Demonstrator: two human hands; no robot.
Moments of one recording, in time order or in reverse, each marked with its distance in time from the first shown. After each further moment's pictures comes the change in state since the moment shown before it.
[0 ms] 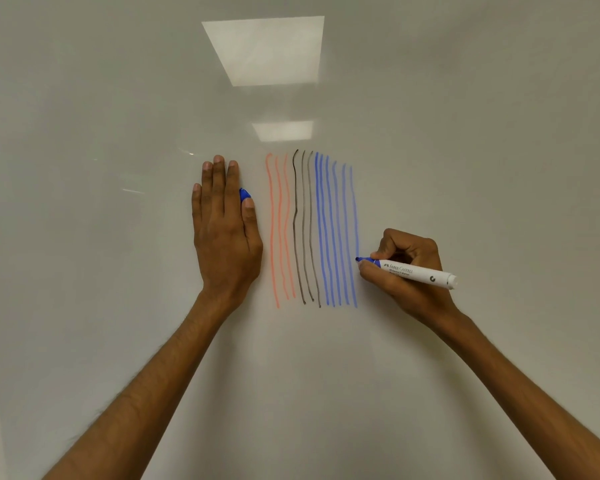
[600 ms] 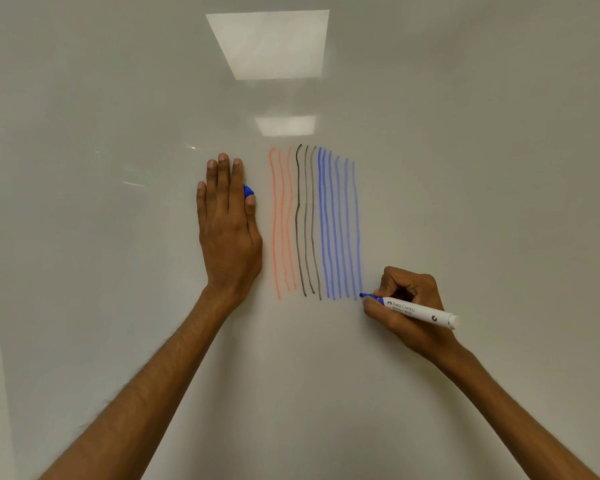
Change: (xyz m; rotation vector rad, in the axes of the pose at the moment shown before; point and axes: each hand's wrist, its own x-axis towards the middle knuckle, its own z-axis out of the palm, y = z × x) left_hand -0.006 -0.001 0.001 -0.021 -0.010 -0.009; right_hand -0.049 0.011 0.001 0.011 -0.071 0.070
